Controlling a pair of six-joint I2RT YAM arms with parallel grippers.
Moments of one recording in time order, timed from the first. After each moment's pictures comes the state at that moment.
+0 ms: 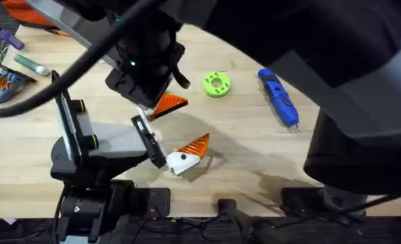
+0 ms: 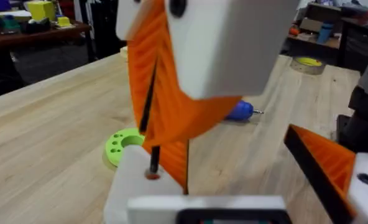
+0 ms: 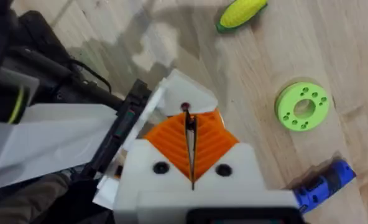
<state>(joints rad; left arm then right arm) -0.04 0.01 0.01 -0.10 1.00 0.01 1.09 2.17 2.54 -1.67 0.03 -0.02</state>
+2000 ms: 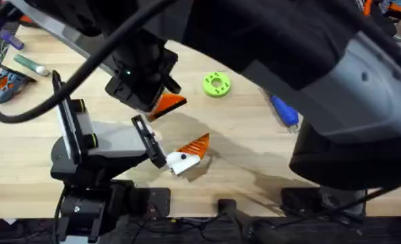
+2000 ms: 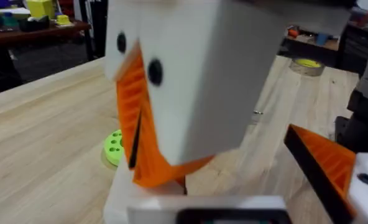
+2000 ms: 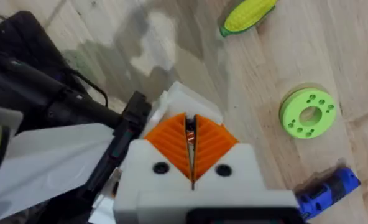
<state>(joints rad) -0.04 0.01 0.01 -0.10 1.00 0.00 1.10 2.23 2.54 -1.65 0.03 -0.03</state>
